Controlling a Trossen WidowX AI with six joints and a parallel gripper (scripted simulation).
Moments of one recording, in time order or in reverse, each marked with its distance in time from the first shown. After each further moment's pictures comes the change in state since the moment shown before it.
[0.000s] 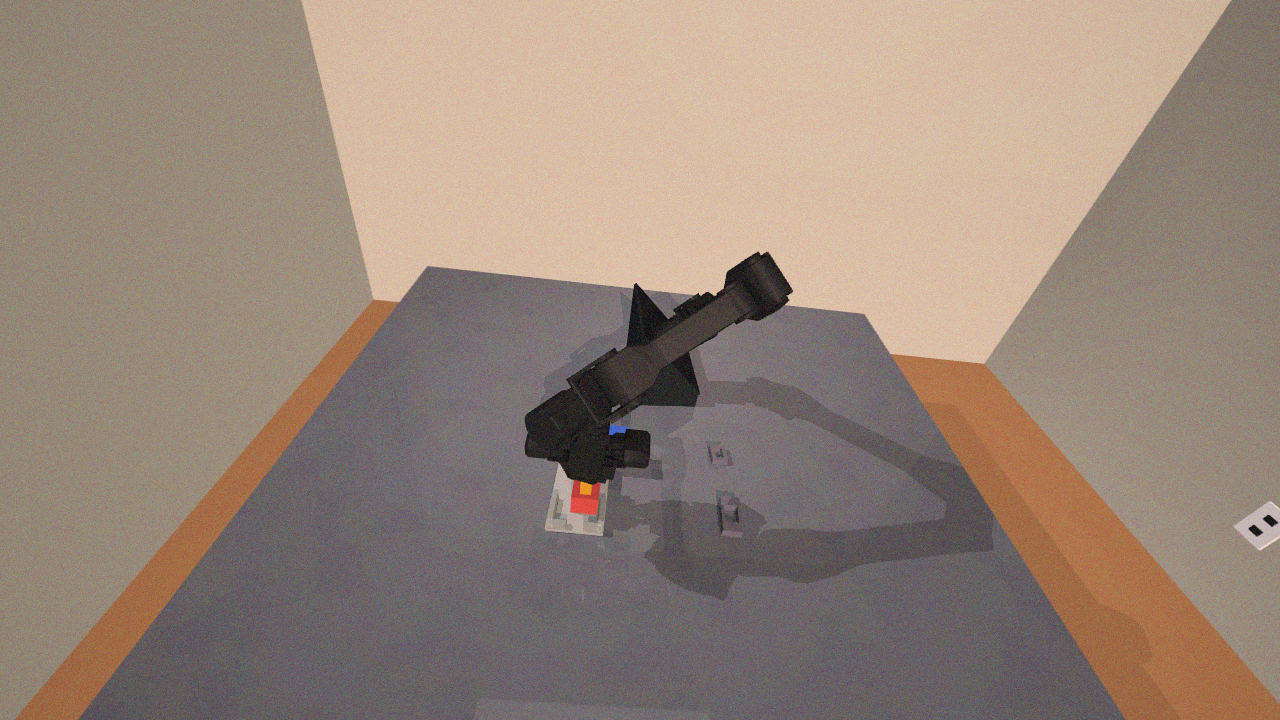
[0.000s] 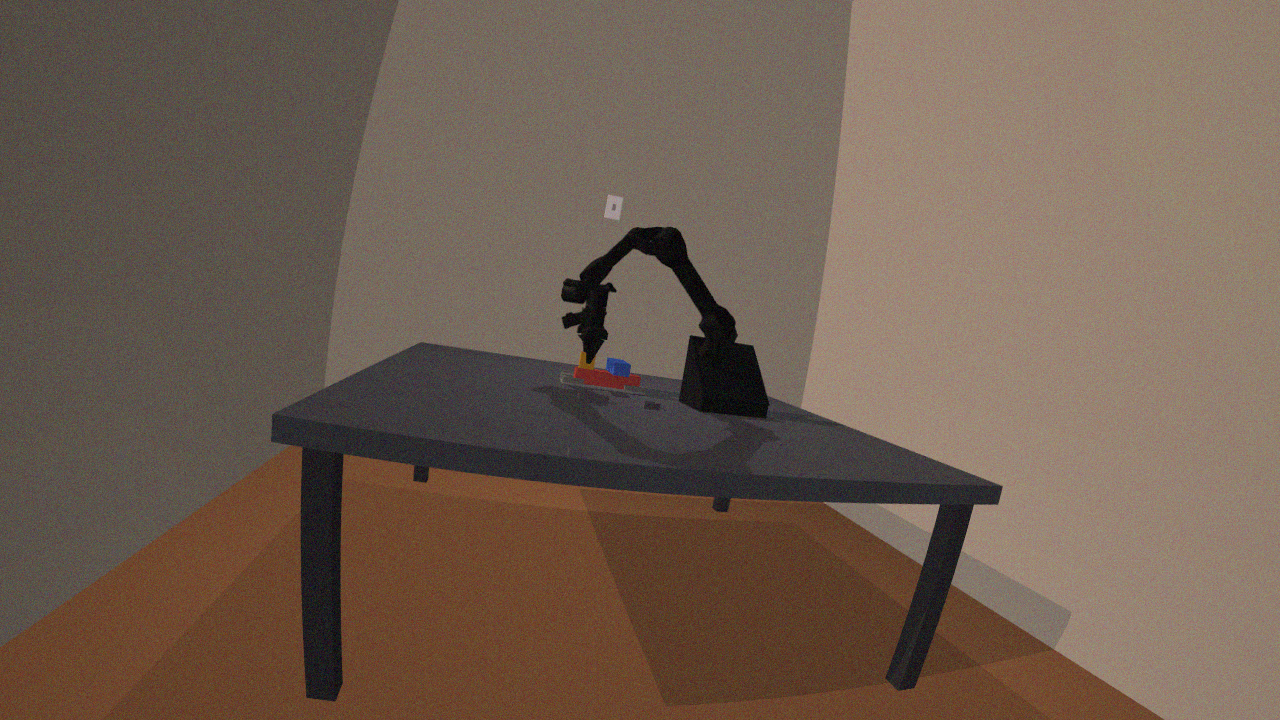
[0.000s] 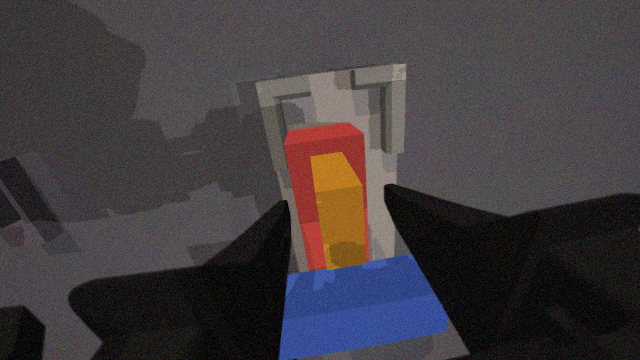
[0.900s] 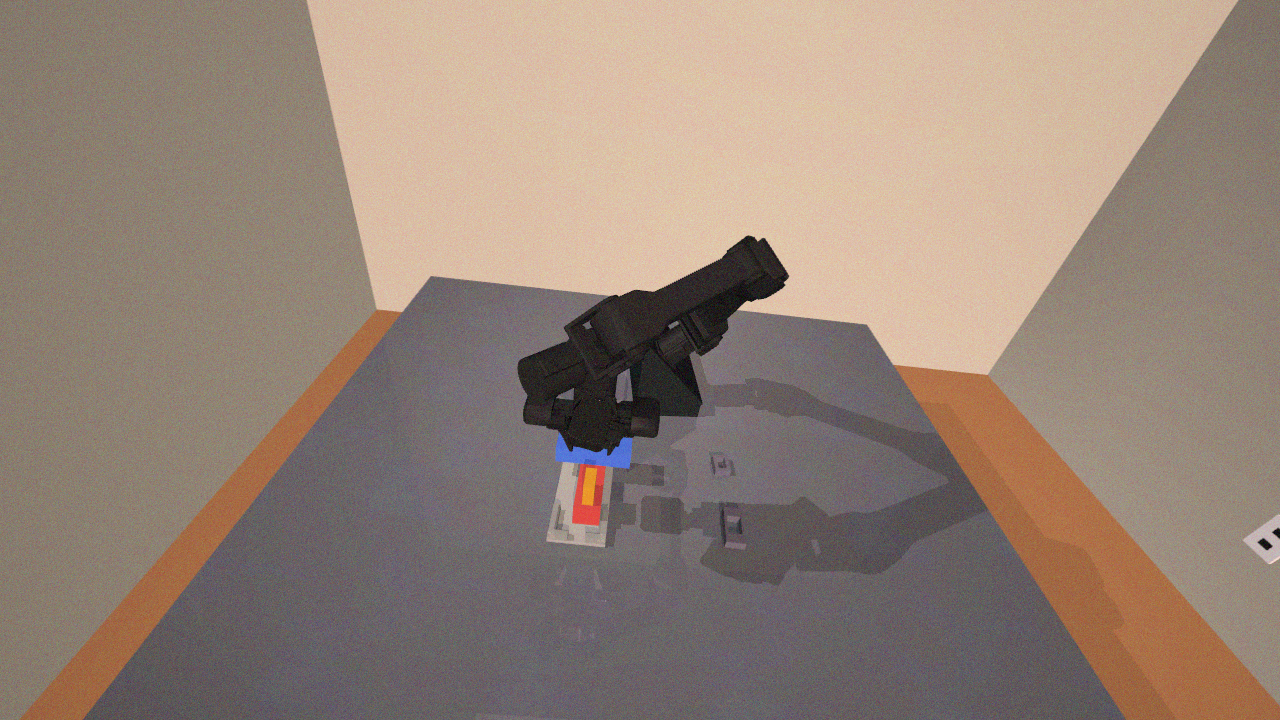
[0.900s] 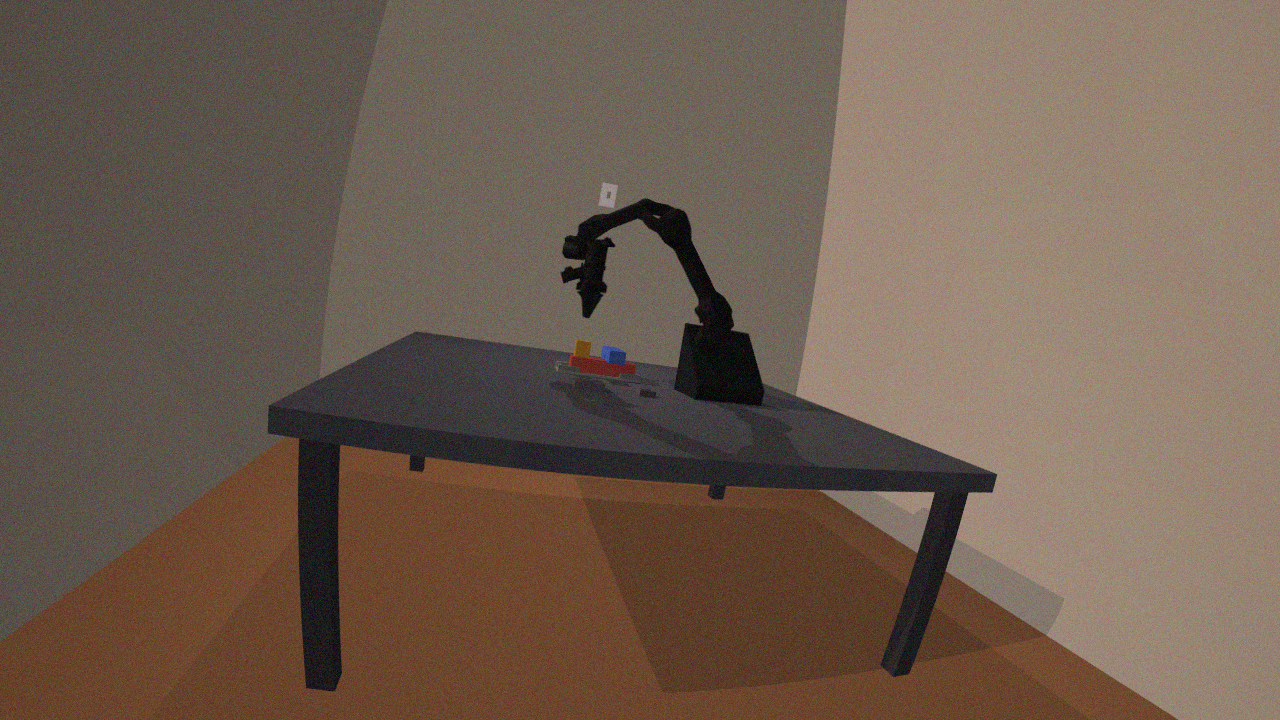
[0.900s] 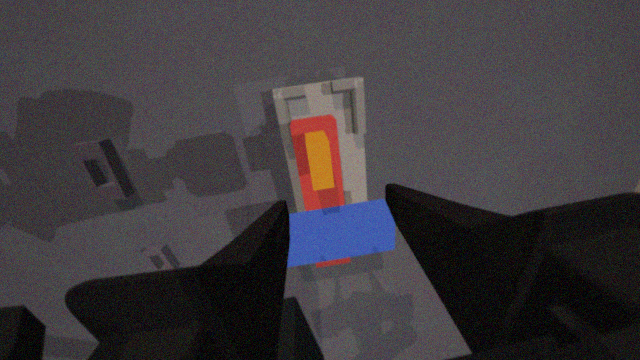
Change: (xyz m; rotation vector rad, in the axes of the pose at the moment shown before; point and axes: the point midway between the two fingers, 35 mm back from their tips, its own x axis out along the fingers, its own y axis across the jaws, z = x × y) arm -0.092 -0.003 0.004 0.009 -0.006 0.000
